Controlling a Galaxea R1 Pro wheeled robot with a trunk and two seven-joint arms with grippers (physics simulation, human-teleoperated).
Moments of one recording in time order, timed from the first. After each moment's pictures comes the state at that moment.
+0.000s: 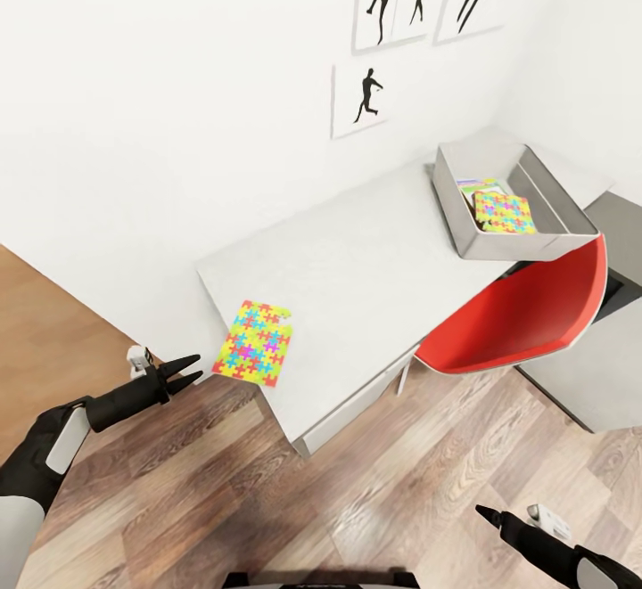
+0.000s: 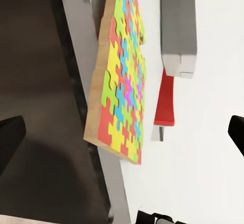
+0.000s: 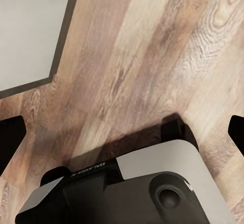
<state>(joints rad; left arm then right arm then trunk) -0.65 0.33 0.20 -0.77 0.56 0.81 -1.18 -0.54 -0.38 0.47 -0.11 -1.08 0.13 0.56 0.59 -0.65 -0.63</state>
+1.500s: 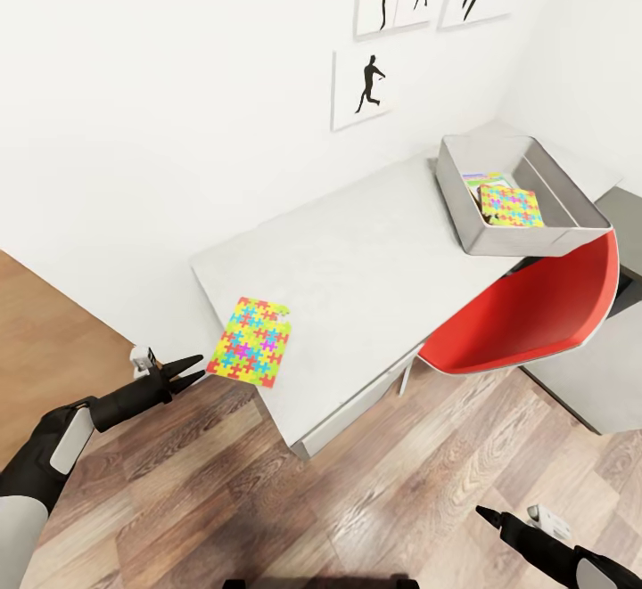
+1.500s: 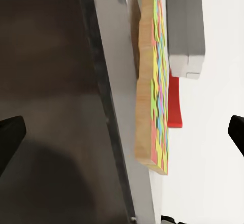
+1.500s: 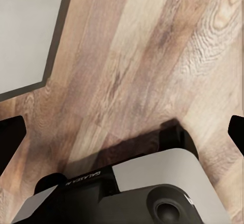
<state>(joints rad) -0.65 0.32 0.19 -0.77 0.56 0.79 -1.17 -0.54 -0.38 0.47 -0.11 -1.08 0.13 0.55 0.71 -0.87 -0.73</state>
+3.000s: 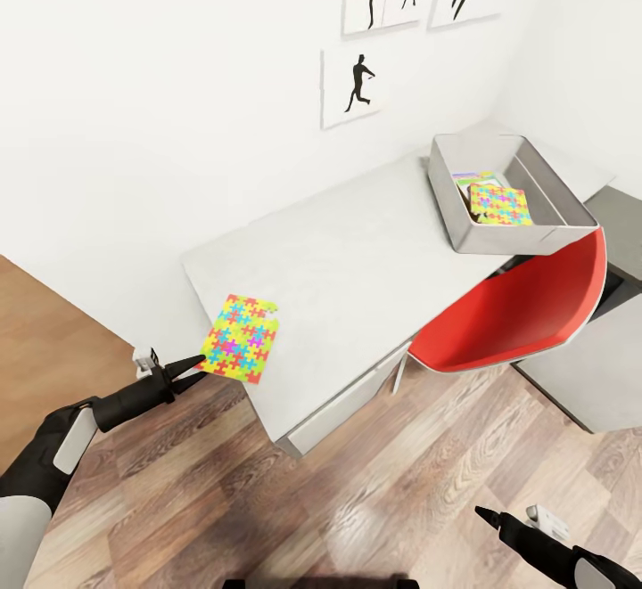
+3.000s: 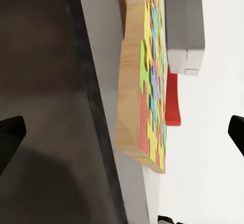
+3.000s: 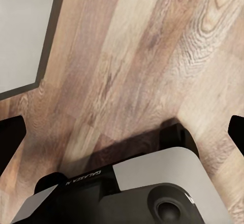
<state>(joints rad) -0.65 0.31 0.19 -0.77 0.56 0.79 -1.17 -0.54 -0.38 0.47 -0.11 -1.08 0.14 0.54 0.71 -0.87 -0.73</state>
